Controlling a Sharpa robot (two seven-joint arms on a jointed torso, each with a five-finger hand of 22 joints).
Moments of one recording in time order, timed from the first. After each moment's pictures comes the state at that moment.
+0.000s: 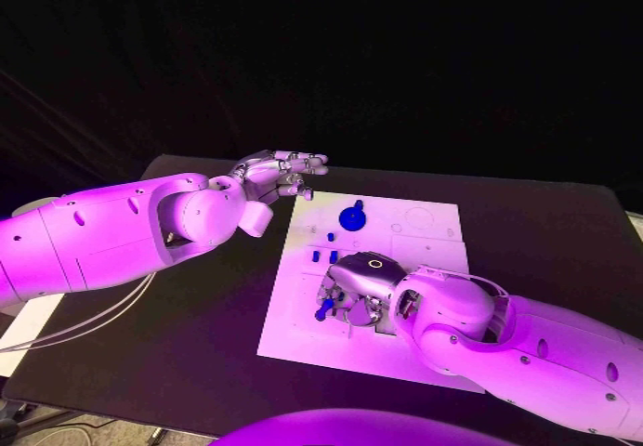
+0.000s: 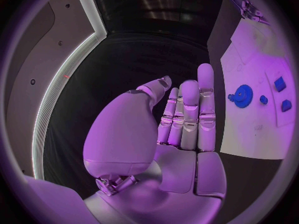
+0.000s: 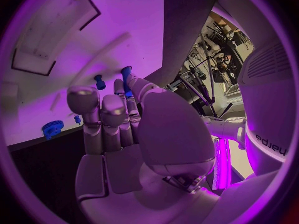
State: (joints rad) left arm 1.23 -0.94 -0.02 1.55 0.13 -0.14 0.20; left_hand 1.36 -0.16 0.46 0.03 0.13 1.01 0.19 0.10 0.07 1.06 0.12 0.25 0.08 1.22 0.02 1.06 0.56 0.16 1.26 0.11 0.51 0.81; right arm 0.98 -0.61 0.01 1.74 -1.77 -0.10 -0.22; right_hand 1.43 -0.11 0.42 0.10 0.07 1.18 0.11 0.07 0.10 1.26 0.05 0.07 0.07 1.47 -0.03 1.04 0.92 0.14 1.40 0.06 0.99 0.83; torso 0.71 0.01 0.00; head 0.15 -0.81
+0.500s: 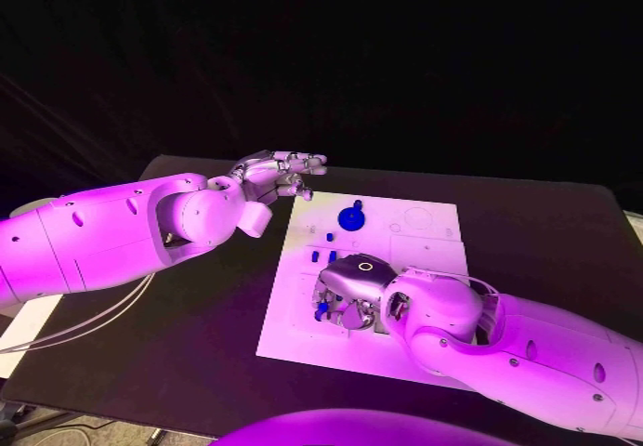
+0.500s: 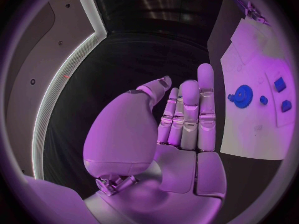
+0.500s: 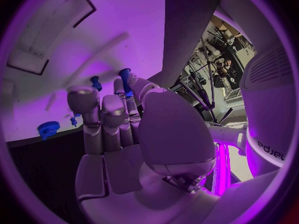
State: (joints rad) left arm 1.23 -0.94 -0.02 1.55 0.13 -0.13 0.20; left_hand 1.36 -0.16 0.46 0.03 0.13 1.01 0.19 0.10 0.07 1.06 0.12 0.25 0.08 1.22 0.03 1.06 0.56 0.16 1.26 0.11 0.51 0.81; right arm 0.99 -0.58 0.00 1.73 -1.81 -0.06 -0.24; right_hand 1.42 -0.12 0.42 0.10 0.07 1.18 0.12 0.06 0.11 1.26 0.05 0.07 0.07 1.47 -0.03 1.05 0.92 0.14 1.40 0.06 0.99 0.83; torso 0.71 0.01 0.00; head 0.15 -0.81
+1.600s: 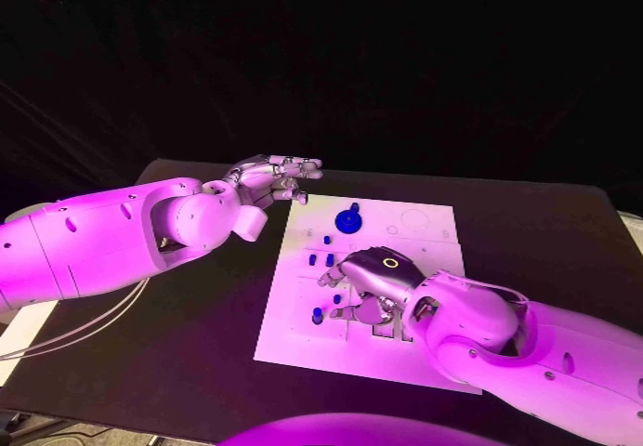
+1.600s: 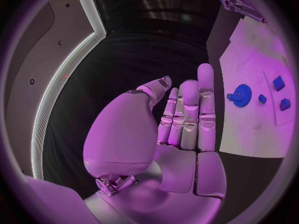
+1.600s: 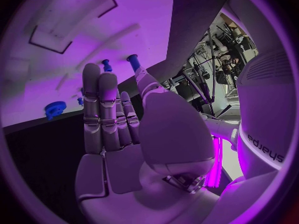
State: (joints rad) left arm 1.23 -0.94 -0.02 1.55 0.13 -0.13 0.19; left_hand 1.36 -0.16 0.46 0.03 0.13 1.01 0.19 0.10 0.07 1.06 0.12 0.25 0.08 1.22 0.03 1.06 0.55 0.16 1.26 0.11 0.51 0.81; right arm 0.99 -0.73 0.01 1.83 -1.81 -0.25 -0.22; right_hand 1.40 -0.14 0.12 0.12 0.11 0.97 0.11 0.07 0.07 1.04 0.09 0.14 0.07 1.38 0.01 0.82 0.60 0.17 1.25 0.10 0.72 0.53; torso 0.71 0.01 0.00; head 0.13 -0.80
